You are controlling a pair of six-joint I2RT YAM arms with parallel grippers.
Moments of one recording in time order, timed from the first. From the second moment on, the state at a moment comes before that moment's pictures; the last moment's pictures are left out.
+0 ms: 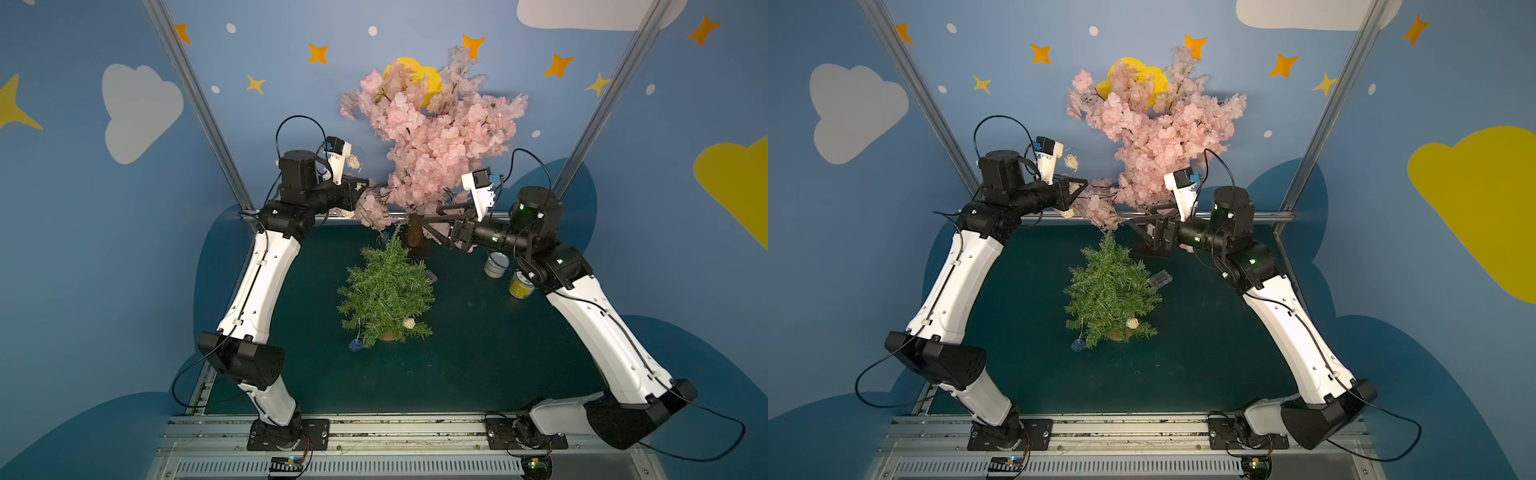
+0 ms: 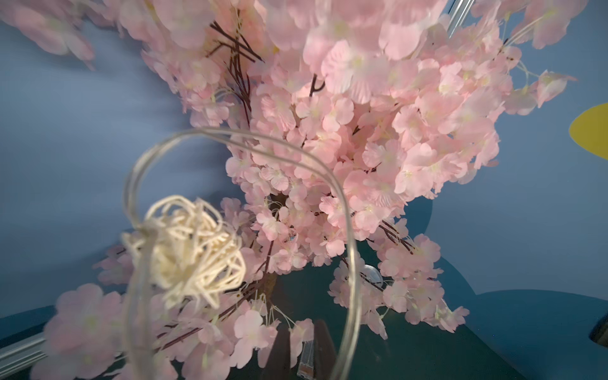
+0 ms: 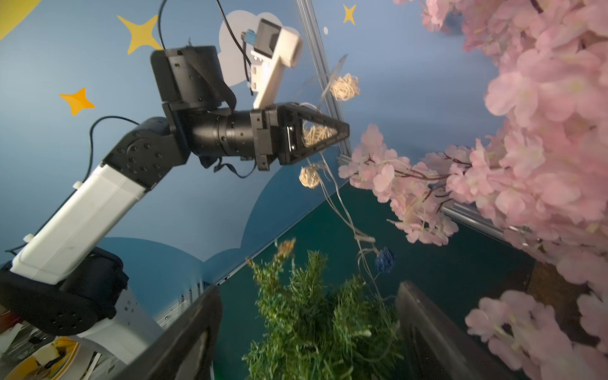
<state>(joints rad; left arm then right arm) -0.21 1.70 2.05 -0.60 0.44 -0.13 0.52 1.34 1.61 -0.39 -0.59 0.27</state>
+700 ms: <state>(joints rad) -0.14 1.58 1.90 -0.60 0.27 -0.06 0.54 1.22 1.46 -0.49 -0.61 0.25</state>
